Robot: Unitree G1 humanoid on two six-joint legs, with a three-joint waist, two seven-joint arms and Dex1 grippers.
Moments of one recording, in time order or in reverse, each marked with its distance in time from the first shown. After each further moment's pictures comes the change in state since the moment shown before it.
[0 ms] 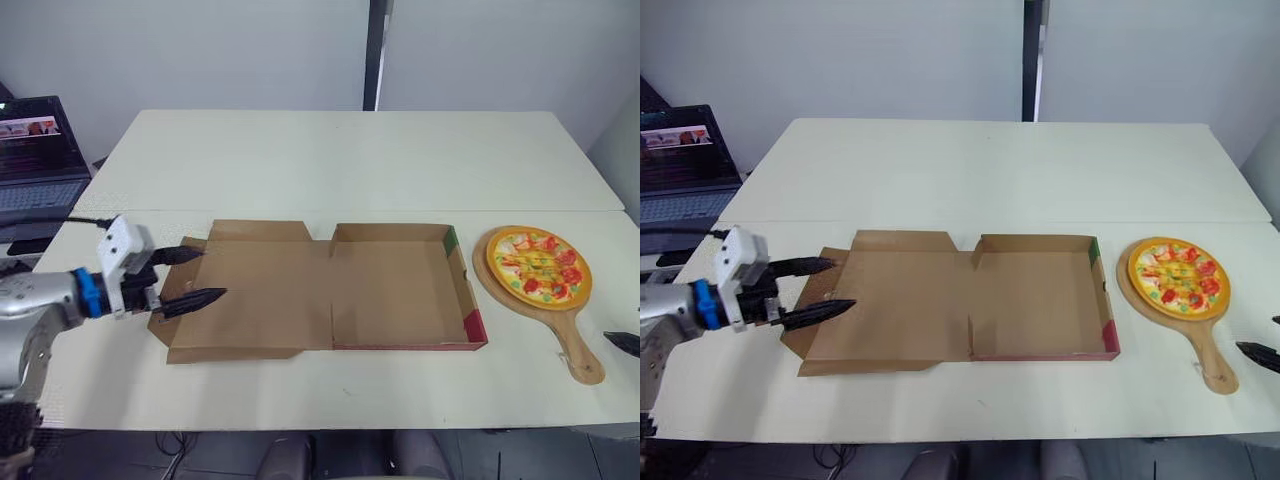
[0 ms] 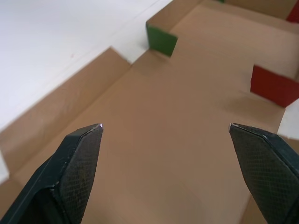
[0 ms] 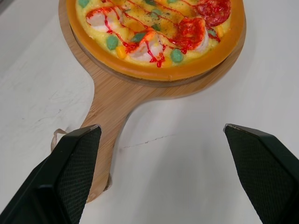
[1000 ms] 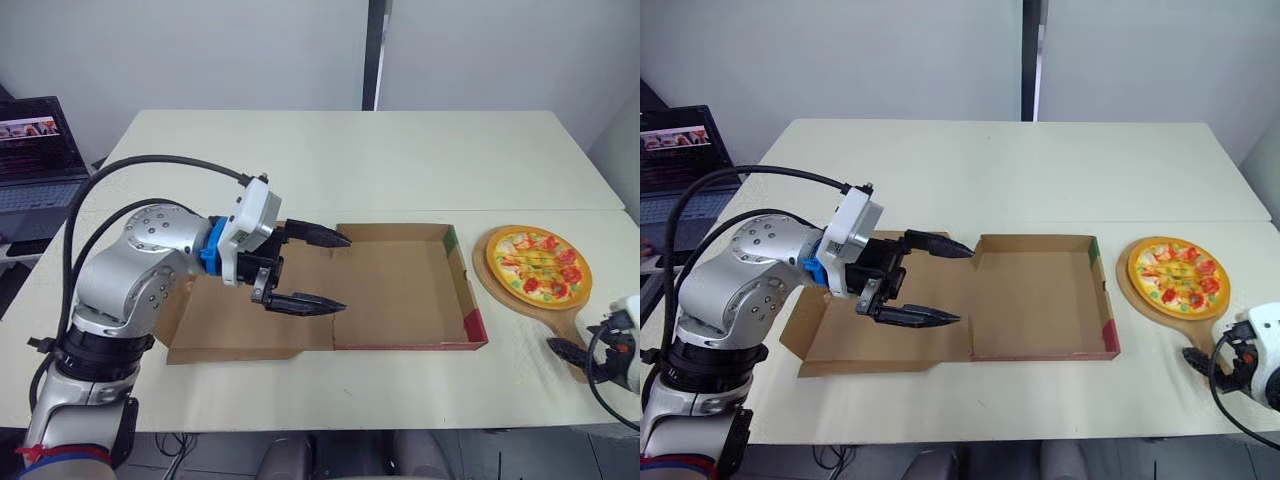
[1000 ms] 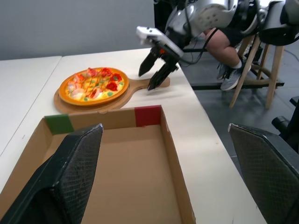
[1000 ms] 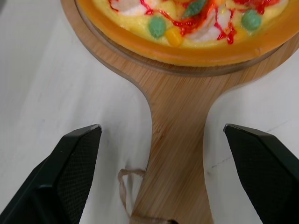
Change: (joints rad) left arm -0.422 -0.243 -0.386 -0.239 -0.159 0.143 -0.128; right arm -0.076 0.255 0.167 -0.343 0.034 0.443 -0.441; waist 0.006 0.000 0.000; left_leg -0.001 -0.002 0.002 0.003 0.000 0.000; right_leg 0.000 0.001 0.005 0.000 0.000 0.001
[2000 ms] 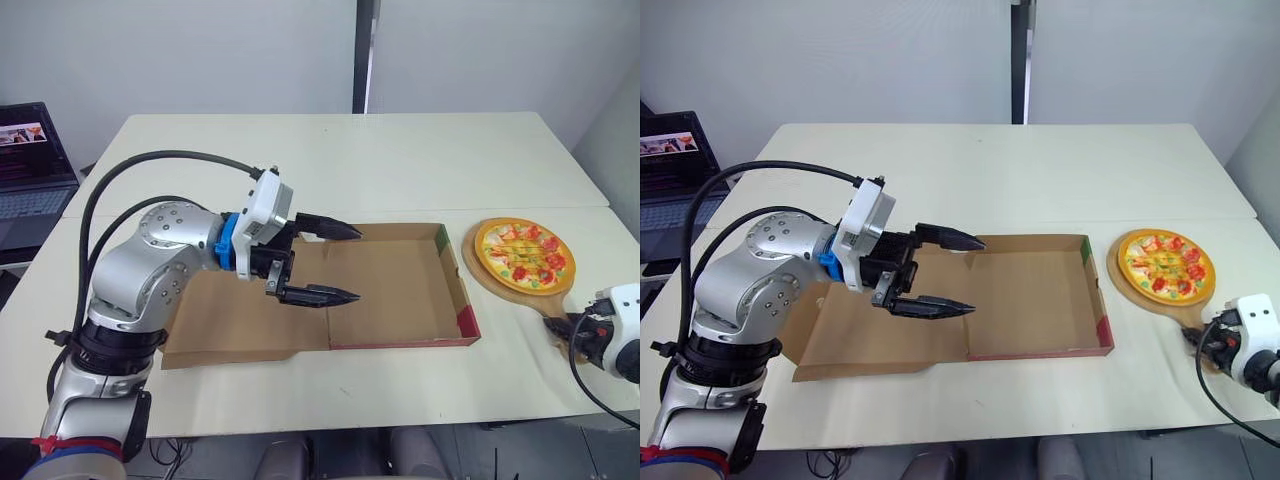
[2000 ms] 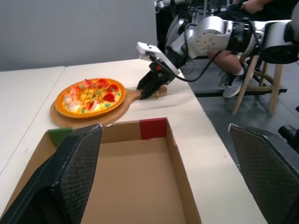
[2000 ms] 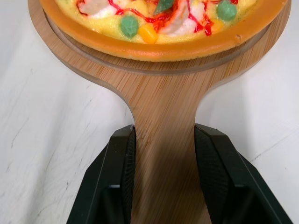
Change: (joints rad) left arm -0.026 -0.009 0.003 0.030 0.012 0.003 0.063; right arm -0.113 0.087 0.049 0.200 -0.010 -0.243 -0.043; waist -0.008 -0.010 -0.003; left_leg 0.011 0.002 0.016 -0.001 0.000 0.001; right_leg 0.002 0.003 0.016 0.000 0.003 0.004
